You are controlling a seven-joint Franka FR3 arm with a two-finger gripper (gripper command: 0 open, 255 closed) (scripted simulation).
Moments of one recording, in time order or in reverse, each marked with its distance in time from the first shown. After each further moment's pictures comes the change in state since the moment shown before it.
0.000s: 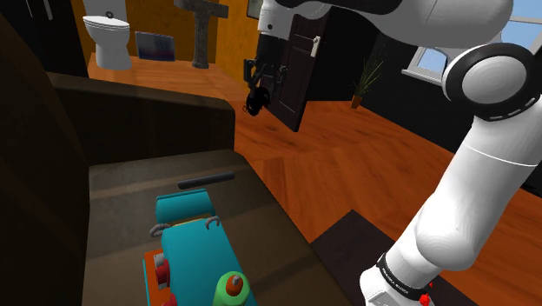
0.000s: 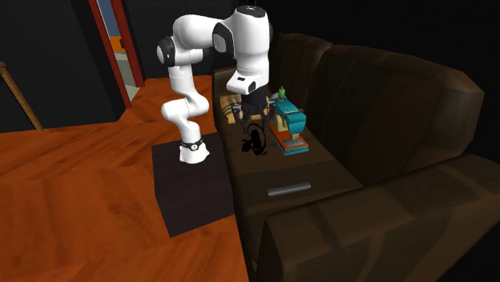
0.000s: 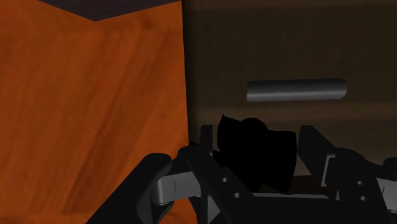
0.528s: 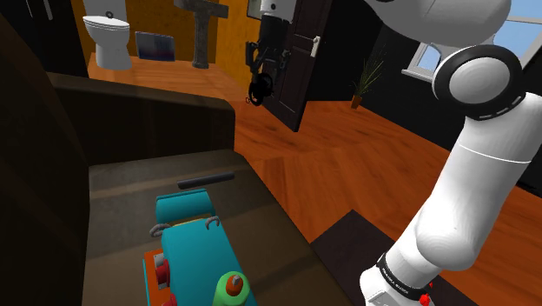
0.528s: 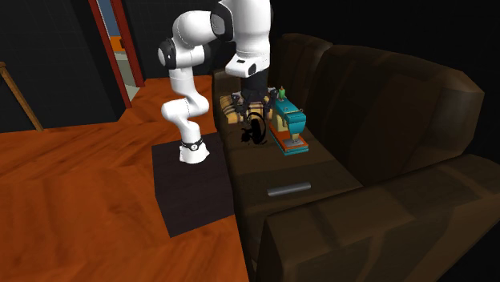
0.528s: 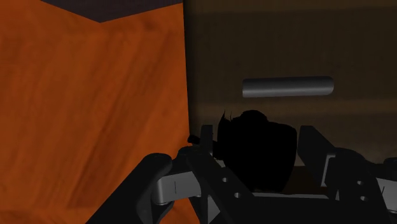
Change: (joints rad) arm 0.003 0.051 0.001 0.181 -0.006 -0.130 0.014
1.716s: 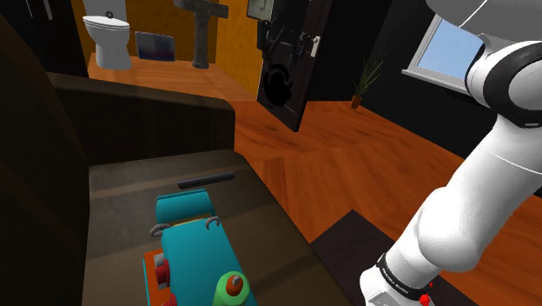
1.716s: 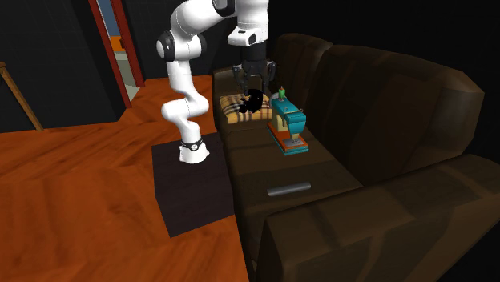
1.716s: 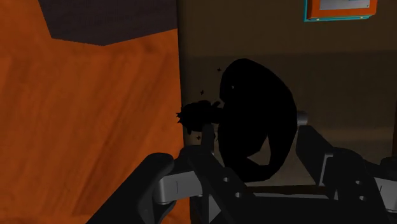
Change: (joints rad) arm 0.046 -0.181 0.038 -0.078 0.035 -0.091 0.100
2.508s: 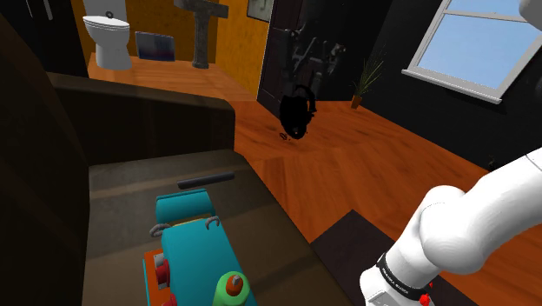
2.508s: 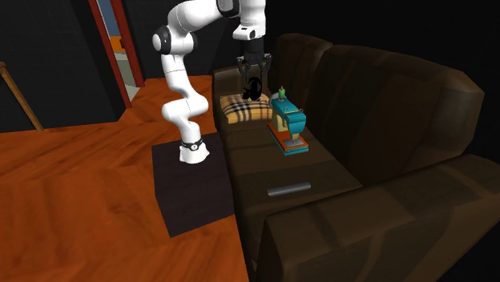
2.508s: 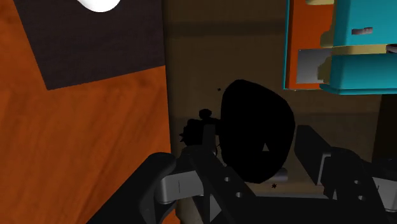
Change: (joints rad) arm 0.080 -0.345 0.093 -0.362 0.101 0.050 0.173
